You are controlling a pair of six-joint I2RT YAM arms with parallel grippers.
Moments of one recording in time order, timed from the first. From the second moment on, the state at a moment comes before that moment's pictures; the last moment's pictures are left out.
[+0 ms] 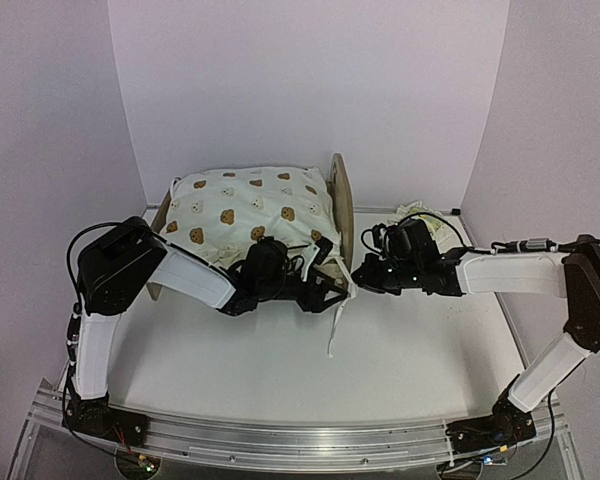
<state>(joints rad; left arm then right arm) -0.89 2.13 1.21 0.62 0.42 -0.20 0.67 1.58 0.94 -0.05 -0.06 0.70</state>
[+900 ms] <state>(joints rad) -0.97 2.22 1.28 0.39 0.26 -0.08 0.67 1.56 0.94 -0.05 -0.01 0.71</state>
